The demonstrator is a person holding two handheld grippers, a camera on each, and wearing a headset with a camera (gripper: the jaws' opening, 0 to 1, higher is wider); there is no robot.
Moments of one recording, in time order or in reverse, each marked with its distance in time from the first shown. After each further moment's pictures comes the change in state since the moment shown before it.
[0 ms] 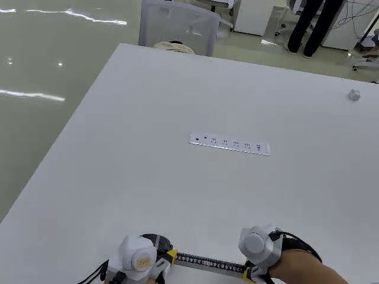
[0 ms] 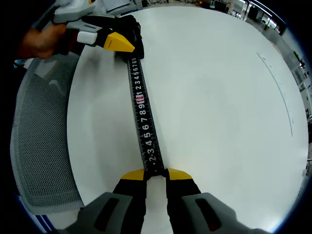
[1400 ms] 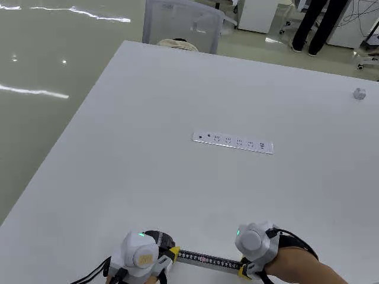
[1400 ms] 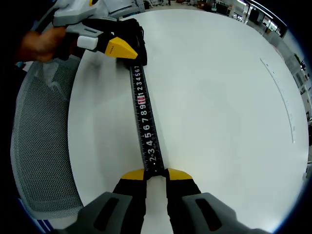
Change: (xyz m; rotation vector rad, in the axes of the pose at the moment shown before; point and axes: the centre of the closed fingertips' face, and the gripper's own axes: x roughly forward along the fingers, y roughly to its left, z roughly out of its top) left arm 0.000 0.000 0.000 0.002 -0.007 -0.006; right arm 0.004 0.003 0.016 -0.014 -0.024 0.005
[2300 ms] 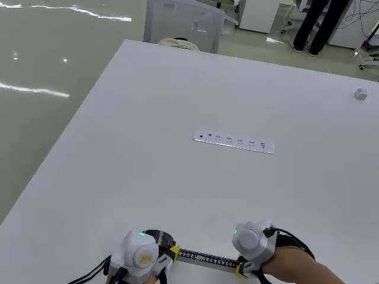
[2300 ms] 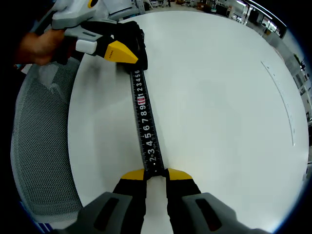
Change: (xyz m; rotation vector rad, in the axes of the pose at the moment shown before) left arm 0.000 0.000 0.000 0.001 -0.011 -0.006; right arm 0.003 0.001 0.009 -0.002 -0.015 0.000
